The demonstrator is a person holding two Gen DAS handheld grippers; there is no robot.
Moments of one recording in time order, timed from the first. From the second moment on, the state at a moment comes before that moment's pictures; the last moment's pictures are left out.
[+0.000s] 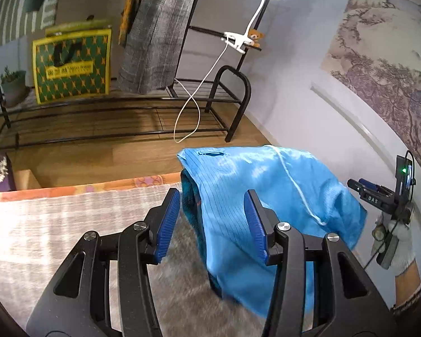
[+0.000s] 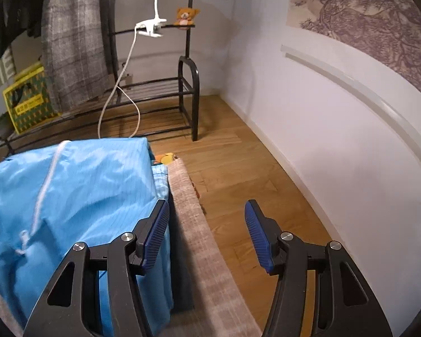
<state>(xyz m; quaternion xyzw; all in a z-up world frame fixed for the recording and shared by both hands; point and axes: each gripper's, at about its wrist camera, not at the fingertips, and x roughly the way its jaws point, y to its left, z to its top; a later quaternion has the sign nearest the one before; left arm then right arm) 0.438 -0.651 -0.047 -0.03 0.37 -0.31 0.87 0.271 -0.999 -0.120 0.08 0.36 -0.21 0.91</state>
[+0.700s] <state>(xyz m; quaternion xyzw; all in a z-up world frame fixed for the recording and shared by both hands) 0.236 -0.493 0.128 -0.04 0.30 -0.33 0.89 0.103 -0.882 0.054 0.06 0.27 -0.18 0.94</state>
